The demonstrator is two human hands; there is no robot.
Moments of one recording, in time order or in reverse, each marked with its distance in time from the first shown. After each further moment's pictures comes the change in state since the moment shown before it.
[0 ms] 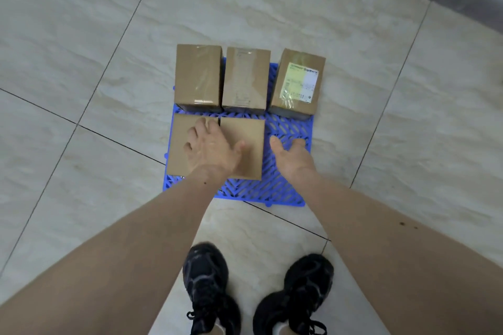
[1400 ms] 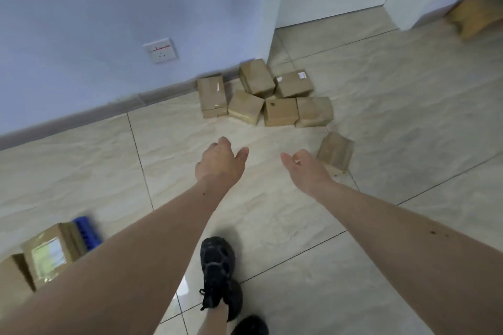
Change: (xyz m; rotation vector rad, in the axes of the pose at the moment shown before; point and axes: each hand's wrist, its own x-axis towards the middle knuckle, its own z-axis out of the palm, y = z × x) left_hand -0.347 0.621 0.032 0.161 -0.267 0.738; right_hand -0.109 0.384 -0.583 0.385 0.380 0.180
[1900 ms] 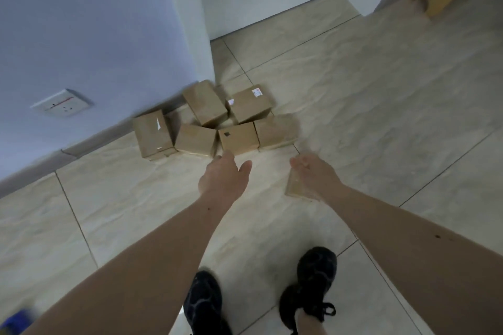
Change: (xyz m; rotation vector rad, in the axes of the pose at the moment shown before) left_hand 0.141 0.159 0.081 0.121 -0.121 0.122; right_hand 0.170 0.067 -0.126 0.092 0.028 0.187
